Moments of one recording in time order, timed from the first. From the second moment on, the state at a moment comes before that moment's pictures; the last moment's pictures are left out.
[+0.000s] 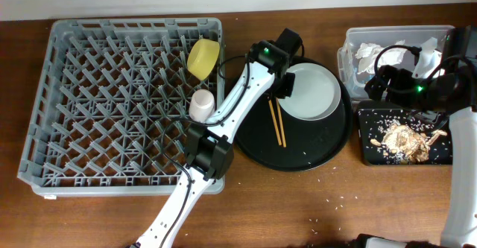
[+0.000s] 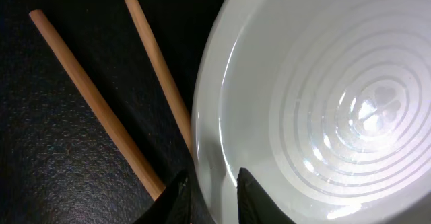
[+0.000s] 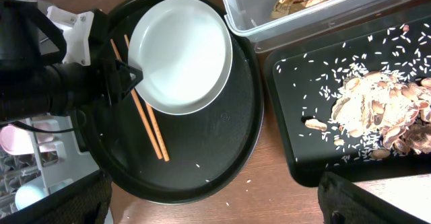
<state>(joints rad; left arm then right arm) -0.64 2.88 2.95 -1.39 0.09 -0.36 -0.27 1.46 1.60 -1.29 -0.28 0.15</state>
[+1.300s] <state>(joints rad) -0.29 2.30 2.79 -1.47 -0.79 0.18 -0.27 1.46 1.60 -1.29 -0.28 0.15</state>
